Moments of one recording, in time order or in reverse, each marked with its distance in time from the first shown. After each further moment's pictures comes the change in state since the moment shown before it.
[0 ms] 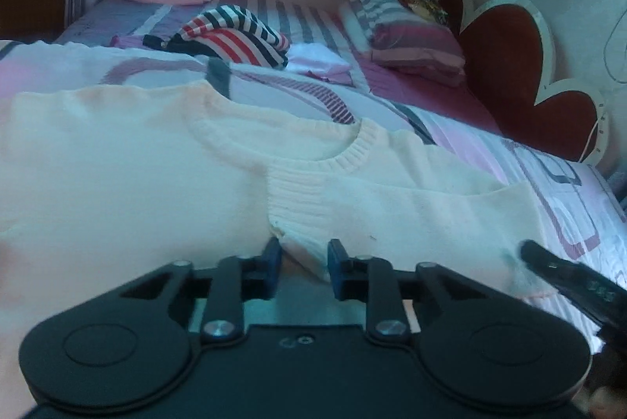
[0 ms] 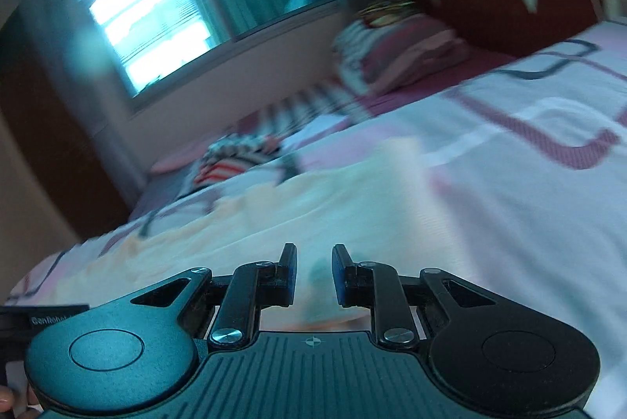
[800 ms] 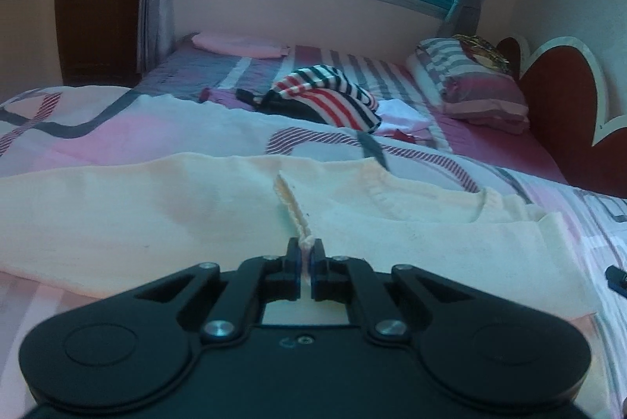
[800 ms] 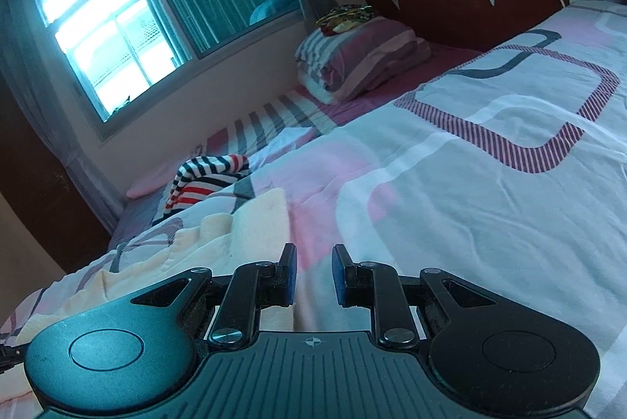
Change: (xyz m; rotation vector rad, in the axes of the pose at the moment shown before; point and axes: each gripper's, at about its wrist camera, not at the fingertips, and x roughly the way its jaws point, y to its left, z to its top) left arm -0.071 0.096 0.013 -0.024 -0.159 0.197; right arm -0.009 -0.020 0.014 0.074 -0.022 -0.051
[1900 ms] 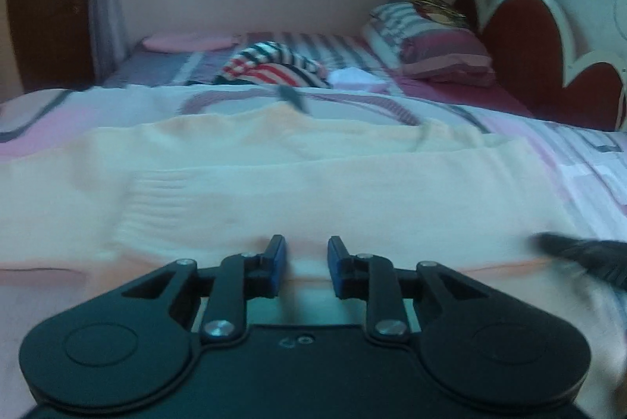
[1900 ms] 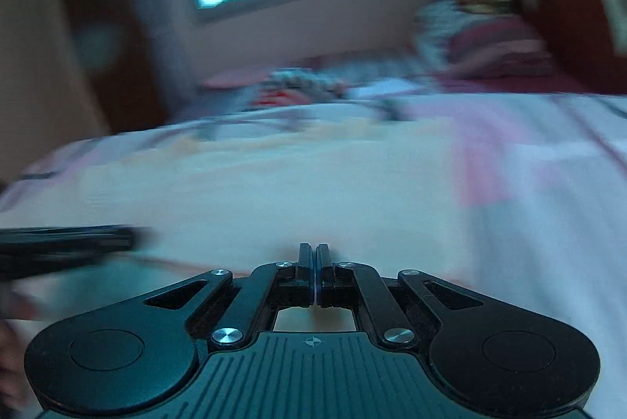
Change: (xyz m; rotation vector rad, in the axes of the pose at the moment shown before) left arm 0.015 -0.055 -0.043 0.158 0.024 -0.042; right arm 0.026 0.070 -0.056 -0.376 0.173 0.103
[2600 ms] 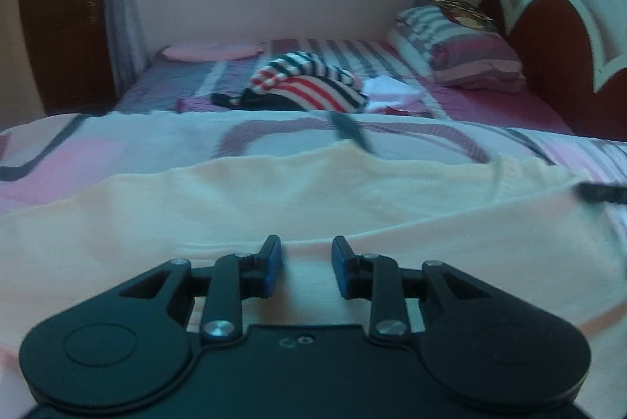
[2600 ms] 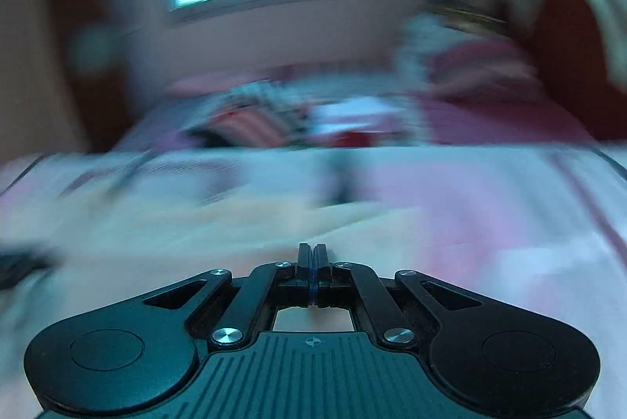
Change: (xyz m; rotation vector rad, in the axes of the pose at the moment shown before) left arm 0.041 0.034 0.037 0.004 -0.009 0.062; right arm 0.087 -0.046 0.070 0.010 -0.021 -0.088
